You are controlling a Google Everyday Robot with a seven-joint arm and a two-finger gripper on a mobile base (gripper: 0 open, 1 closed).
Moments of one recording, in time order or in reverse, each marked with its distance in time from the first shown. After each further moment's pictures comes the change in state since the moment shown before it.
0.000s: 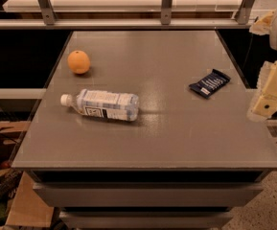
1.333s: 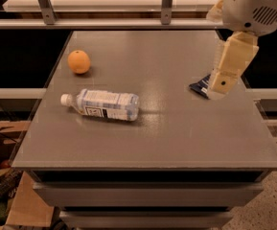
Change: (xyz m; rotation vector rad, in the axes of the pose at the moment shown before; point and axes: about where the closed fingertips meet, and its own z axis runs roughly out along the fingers) arm -0.072 -0.017 0.012 -0.071 -0.084 -0.082
